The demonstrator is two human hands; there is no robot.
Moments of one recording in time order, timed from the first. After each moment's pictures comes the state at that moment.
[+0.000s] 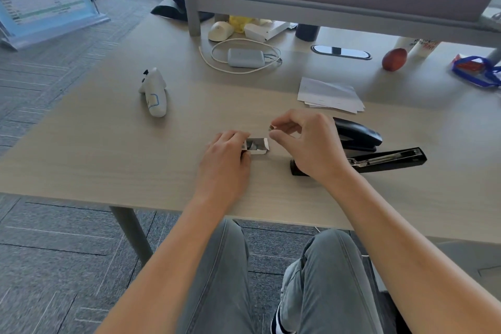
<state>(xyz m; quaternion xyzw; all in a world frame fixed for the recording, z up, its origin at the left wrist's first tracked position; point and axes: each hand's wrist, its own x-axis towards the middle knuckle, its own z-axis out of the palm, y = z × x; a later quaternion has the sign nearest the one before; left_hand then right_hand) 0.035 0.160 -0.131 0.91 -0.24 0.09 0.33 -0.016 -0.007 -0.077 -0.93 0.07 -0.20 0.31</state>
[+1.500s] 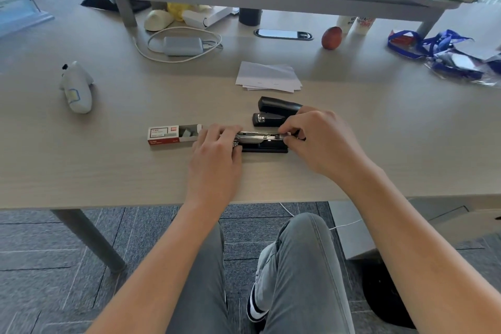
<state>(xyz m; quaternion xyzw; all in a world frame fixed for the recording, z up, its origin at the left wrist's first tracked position) -0.036 0.076 -0.129 0.90 -0.27 0.11 0.33 -0.111 -0.107 -0.068 -0.98 0.11 -0.14 0.13</state>
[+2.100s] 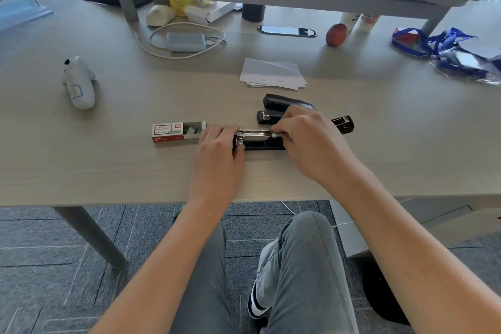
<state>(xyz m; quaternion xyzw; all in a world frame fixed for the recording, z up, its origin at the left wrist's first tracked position) -0.033 0.080 -0.130 0.89 -0.26 0.09 0.37 -0.101 -0.084 -0.074 -0.98 0.05 -0.16 0.08</state>
